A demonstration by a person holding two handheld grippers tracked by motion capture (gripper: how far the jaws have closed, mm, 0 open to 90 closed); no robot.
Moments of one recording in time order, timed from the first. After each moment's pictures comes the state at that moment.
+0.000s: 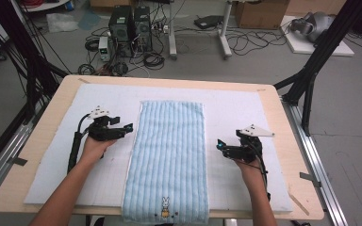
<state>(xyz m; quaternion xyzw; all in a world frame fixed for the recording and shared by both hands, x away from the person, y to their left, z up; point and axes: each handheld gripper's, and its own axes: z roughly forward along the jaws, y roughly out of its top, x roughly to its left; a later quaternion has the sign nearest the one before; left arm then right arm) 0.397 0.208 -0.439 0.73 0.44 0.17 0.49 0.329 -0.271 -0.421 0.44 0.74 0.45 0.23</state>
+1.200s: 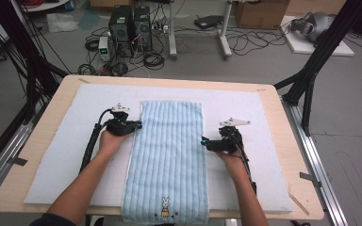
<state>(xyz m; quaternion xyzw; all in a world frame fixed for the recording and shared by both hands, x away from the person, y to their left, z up) 0.425 0.171 -0.452 0.77 0.45 0.13 0.44 0.377 -0.220 -0.440 0.45 0.78 0.40 0.16</state>
